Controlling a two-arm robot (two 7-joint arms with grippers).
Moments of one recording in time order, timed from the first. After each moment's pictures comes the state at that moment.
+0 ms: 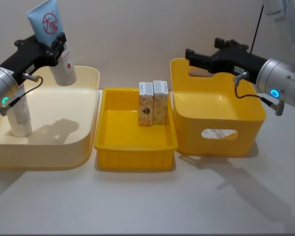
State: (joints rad) left arm -0.68 0.28 0.28 -1.20 -0.45 0.00 -0.42; right arm 0.52 0.35 -0.14 -1.68 0.32 0.65 0.41
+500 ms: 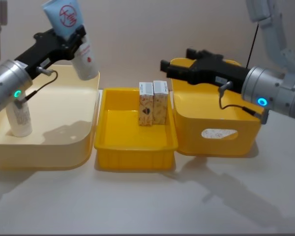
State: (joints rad) left arm -0.74 0.24 0.30 -1.11 -0.53 -0.04 -0.57; right arm 0.51 0.35 -0.18 -1.69 0.41 0.67 0.53
